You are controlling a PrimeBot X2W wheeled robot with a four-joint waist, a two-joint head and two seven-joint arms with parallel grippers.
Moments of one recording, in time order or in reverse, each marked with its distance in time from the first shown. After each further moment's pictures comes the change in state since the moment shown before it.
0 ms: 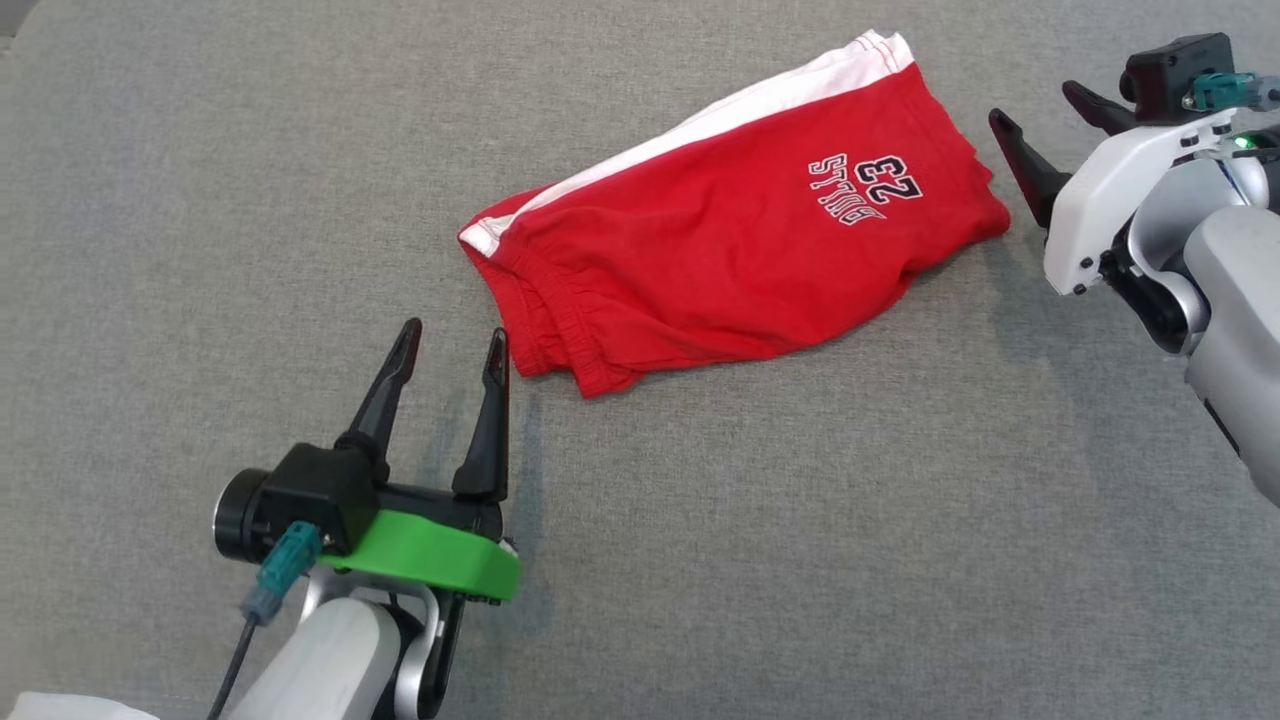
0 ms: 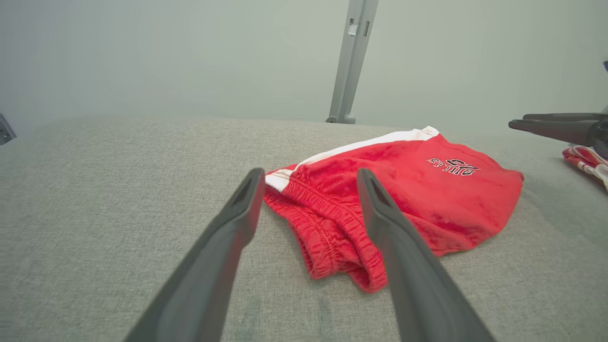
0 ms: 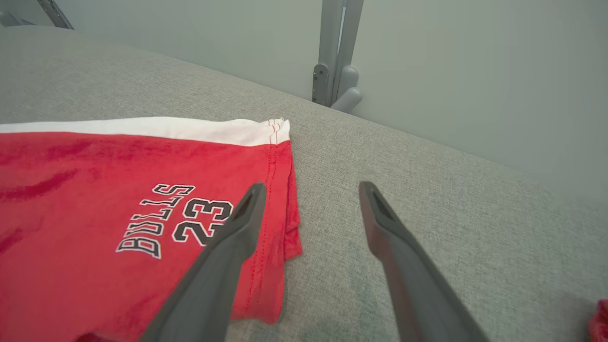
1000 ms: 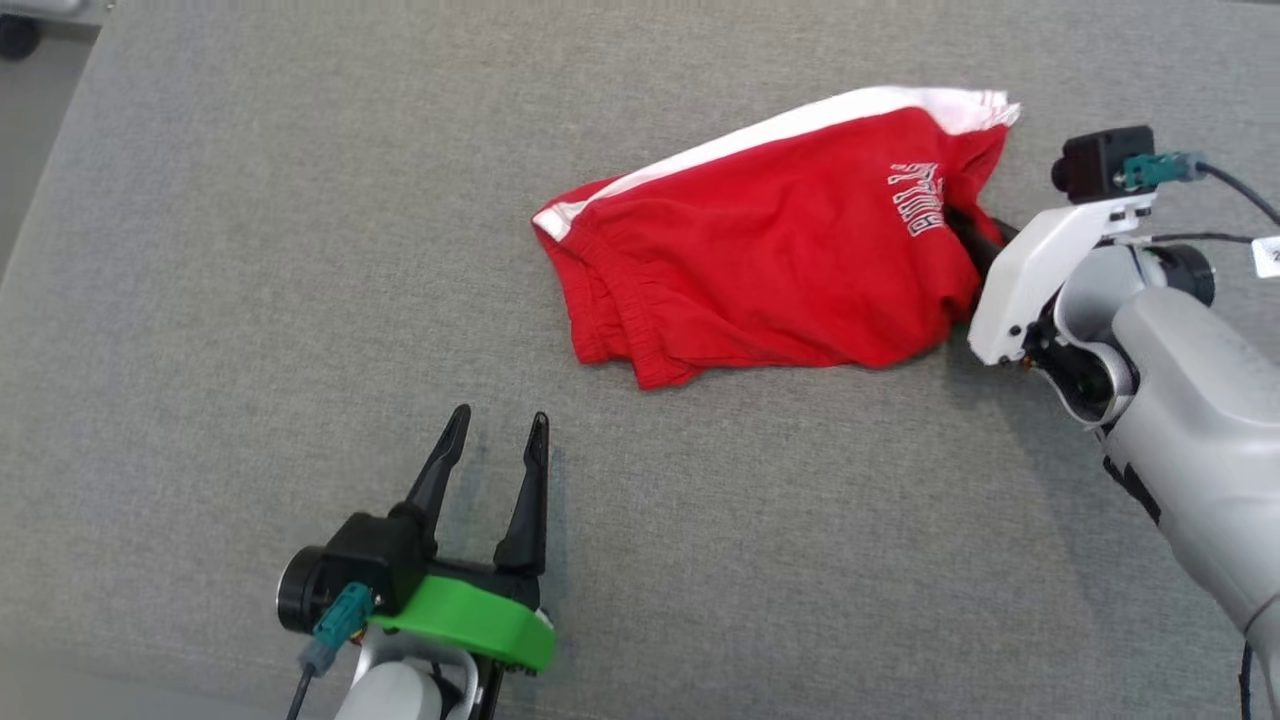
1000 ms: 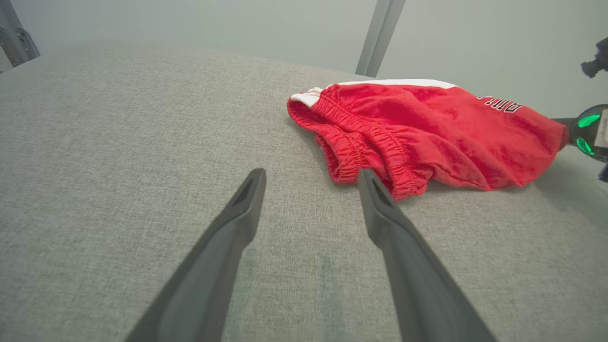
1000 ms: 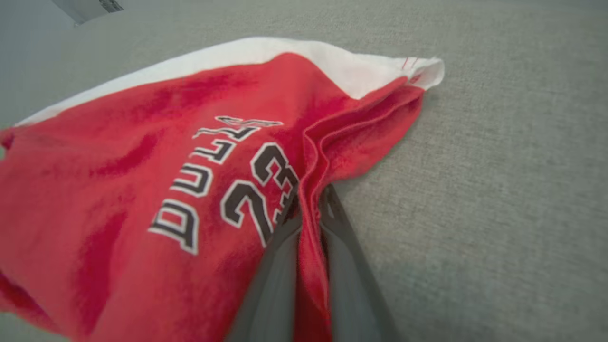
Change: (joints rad) left arm 0.145 -0.234 0.190 0.143 0.195 -0.215 -0.014; right arm 0.115 0.098 -0.084 0.005 0.141 -0.001 0.119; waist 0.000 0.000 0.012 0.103
